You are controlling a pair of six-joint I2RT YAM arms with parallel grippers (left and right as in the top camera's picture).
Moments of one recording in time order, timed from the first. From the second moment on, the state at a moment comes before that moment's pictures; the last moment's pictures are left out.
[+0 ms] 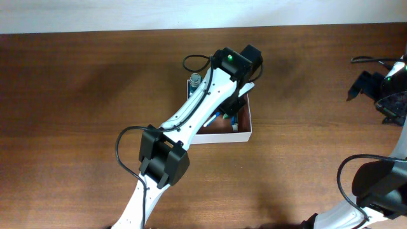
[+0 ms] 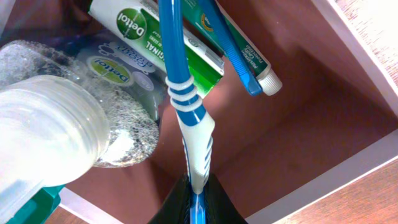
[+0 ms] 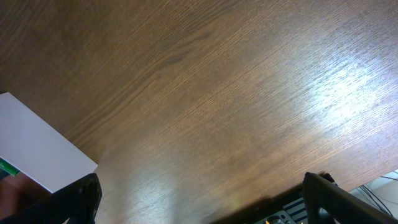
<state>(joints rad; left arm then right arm) -0.70 2.43 2.48 -1.59 -0.09 0.11 -0.45 1.87 2.04 -1.69 -0.05 0.25</state>
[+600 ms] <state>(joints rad) -0.68 2.43 2.48 -1.59 -0.09 0.09 -0.45 1.87 2.04 -1.69 -0.05 0.25</state>
